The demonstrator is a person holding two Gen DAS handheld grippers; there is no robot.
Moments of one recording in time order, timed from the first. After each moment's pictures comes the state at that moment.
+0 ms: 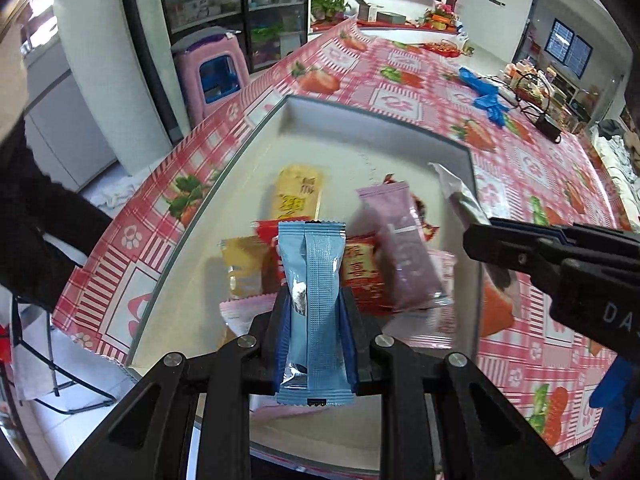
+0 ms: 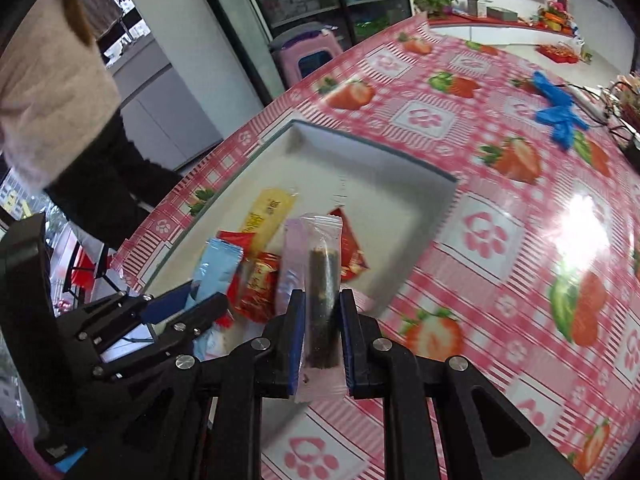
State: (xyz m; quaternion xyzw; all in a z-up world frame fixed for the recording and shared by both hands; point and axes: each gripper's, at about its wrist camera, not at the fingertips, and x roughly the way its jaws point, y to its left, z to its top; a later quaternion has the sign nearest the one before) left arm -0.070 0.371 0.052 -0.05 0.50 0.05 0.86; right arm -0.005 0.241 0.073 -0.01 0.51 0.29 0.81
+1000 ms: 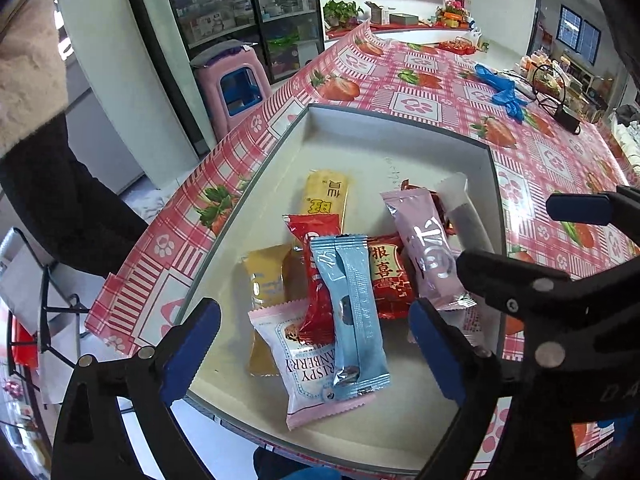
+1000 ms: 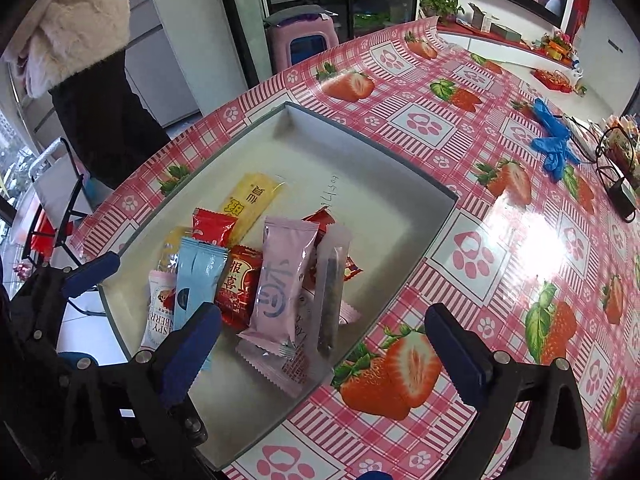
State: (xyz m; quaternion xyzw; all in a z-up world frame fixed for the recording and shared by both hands) left arm -0.076 0.365 0.057 0.00 0.49 0.10 0.87; right arm -0.006 0.261 0.074 -0.11 0.51 0.25 0.81
